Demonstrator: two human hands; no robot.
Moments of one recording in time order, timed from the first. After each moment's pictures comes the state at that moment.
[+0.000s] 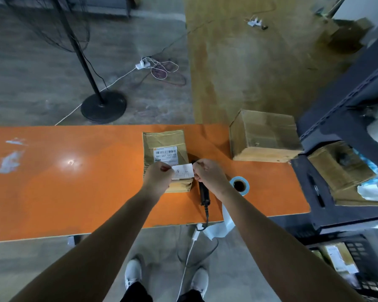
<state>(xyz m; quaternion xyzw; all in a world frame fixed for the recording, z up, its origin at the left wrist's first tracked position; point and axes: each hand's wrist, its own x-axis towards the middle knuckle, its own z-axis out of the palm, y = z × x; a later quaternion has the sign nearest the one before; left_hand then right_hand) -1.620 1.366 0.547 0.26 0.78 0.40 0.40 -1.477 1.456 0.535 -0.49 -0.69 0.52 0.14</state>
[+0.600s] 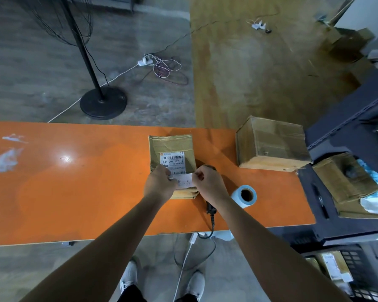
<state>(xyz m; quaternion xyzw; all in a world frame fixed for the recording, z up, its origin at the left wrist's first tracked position) -1.644 1.366 0.527 0.31 0.83 0.32 0.33 -1.506 1.449 0.526 -0.48 -0.79 0.37 0.09</state>
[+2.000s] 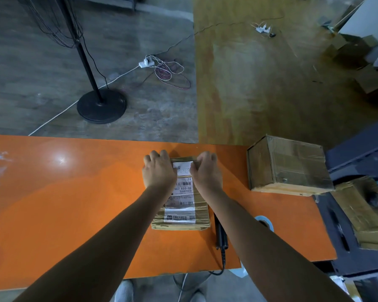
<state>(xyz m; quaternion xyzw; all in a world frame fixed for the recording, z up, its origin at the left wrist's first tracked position) -1.709 1.457 0.518 0.39 0.89 0.17 0.14 -1.598 1.529 0.507 -0.55 -0.79 0.25 0.13</state>
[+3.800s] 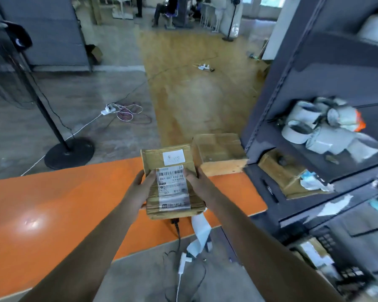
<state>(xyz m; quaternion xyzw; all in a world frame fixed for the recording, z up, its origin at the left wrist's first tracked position) -1.572 1.370 0.610 0.24 0.70 0.47 0.48 -1.406 1.446 0.609 -0.51 -0.60 0.58 0.22</state>
